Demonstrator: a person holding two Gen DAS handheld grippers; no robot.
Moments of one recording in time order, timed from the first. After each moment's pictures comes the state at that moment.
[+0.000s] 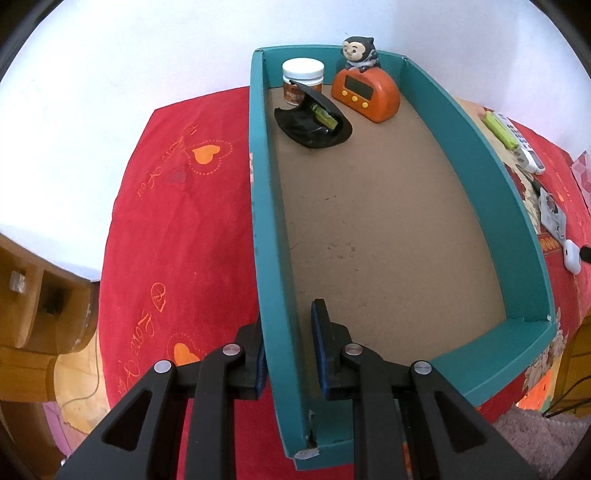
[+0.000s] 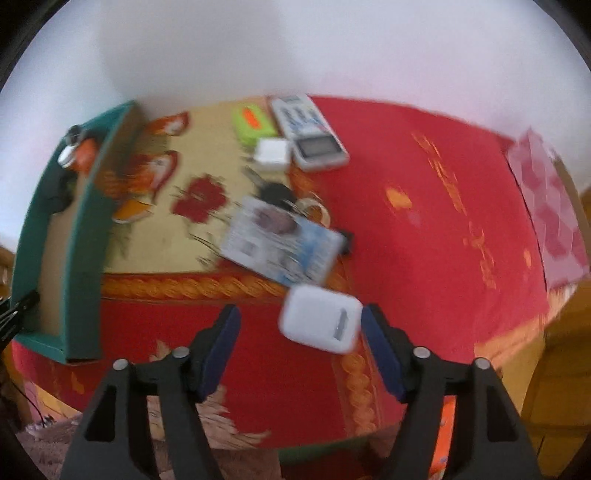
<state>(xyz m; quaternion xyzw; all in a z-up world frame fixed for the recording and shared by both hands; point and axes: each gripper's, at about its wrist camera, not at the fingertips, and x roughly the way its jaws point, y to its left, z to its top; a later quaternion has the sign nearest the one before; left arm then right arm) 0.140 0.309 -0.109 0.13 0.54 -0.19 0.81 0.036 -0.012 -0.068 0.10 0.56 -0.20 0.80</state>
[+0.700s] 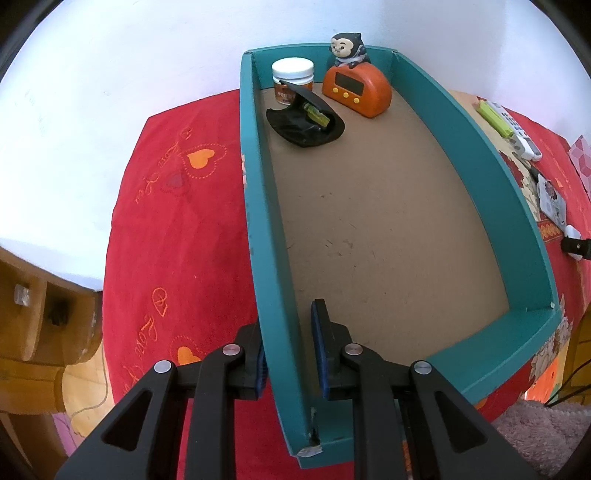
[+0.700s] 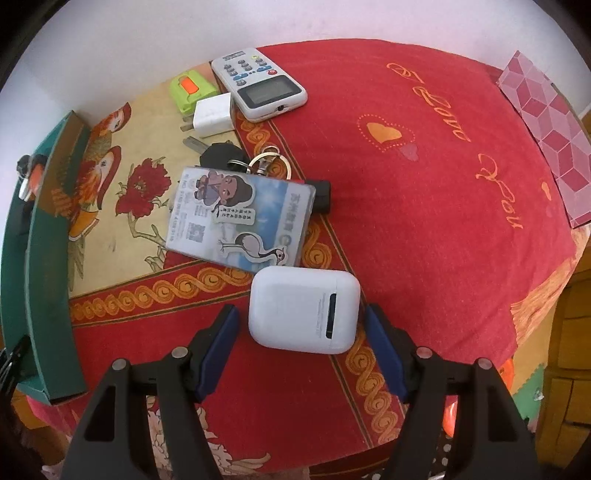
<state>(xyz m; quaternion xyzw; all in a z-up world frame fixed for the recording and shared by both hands) 0.133 0.298 -0.108 0.15 0.54 -0.20 0.81 0.033 -0.041 -0.112 0.18 0.58 -0.24 0.75</state>
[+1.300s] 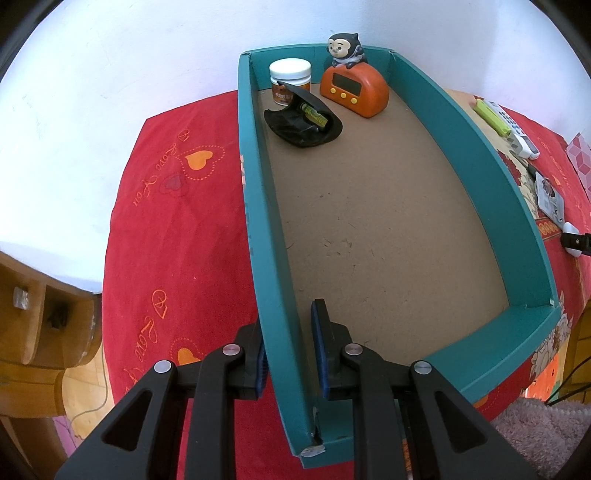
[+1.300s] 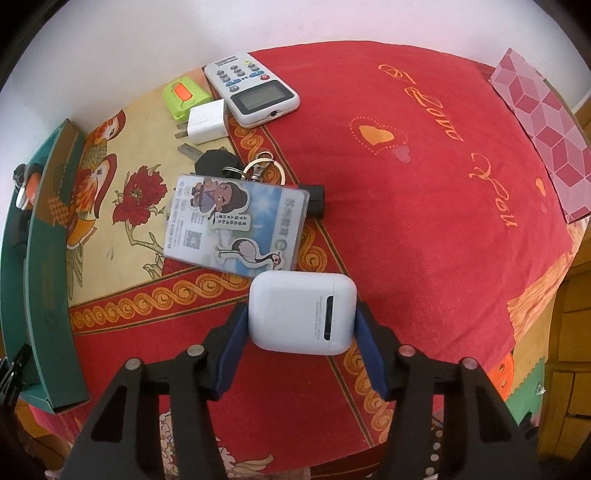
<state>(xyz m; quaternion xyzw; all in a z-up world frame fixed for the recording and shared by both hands) 0.131 0.301 -0.109 0.15 0.53 -0.21 0.81 0.033 -0.047 -0.109 0.19 0.58 -0.25 0.75</state>
